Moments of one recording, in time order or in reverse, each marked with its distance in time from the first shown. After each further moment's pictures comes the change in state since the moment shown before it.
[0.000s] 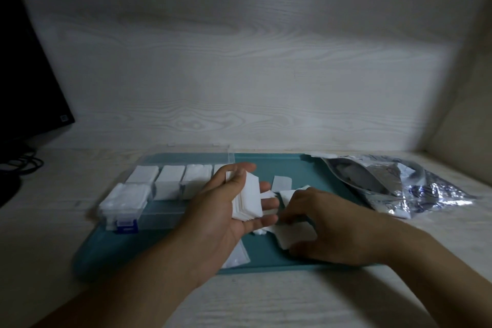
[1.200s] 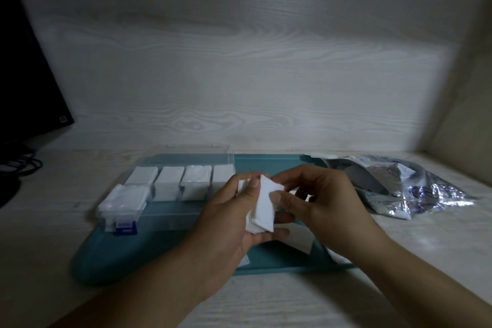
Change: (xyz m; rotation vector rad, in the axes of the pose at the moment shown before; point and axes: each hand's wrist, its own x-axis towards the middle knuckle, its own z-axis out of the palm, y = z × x) left_hand -0.003 -0.011 0.003 0.052 -0.055 -0.049; right_hand 0.008 -0.028 0.008 0.744 0.581 0.168
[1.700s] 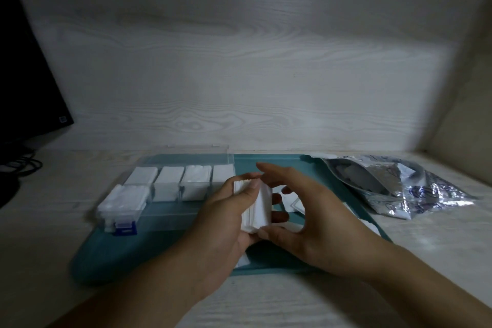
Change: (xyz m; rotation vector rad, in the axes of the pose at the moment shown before) left_hand 0.001 0.002 -0.002 -0.051 -0.035 0.010; right_hand -0.009 0.002 -0.002 -0.317 -0.214 -0.297
